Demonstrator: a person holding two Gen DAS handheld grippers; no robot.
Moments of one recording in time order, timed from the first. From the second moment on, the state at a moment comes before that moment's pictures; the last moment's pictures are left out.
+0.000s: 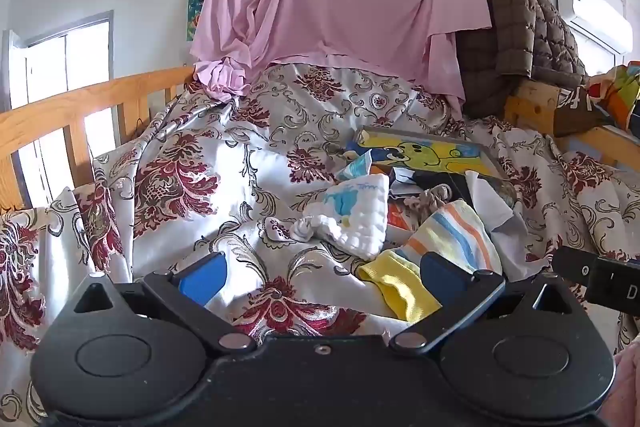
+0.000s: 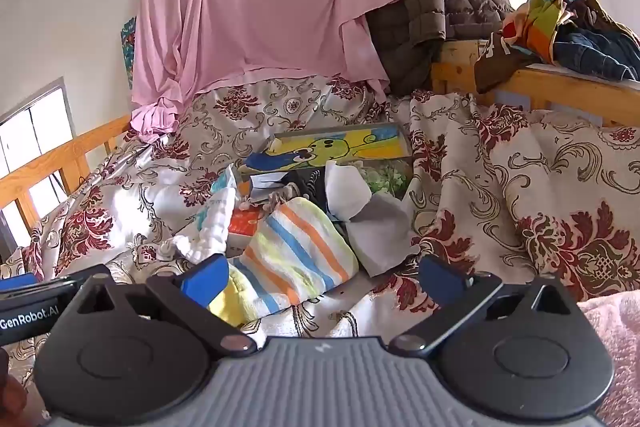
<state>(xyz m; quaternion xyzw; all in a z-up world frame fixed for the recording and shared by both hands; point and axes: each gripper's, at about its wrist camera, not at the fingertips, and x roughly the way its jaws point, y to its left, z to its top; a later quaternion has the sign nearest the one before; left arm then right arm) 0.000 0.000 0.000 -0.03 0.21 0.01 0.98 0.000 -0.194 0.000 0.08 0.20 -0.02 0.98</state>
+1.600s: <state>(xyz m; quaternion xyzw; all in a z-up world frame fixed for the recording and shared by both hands) -0.001 0.003 0.000 -0.03 0.21 0.00 0.98 0.000 -0.193 -0.001 0.08 0.20 -0.02 0.98</state>
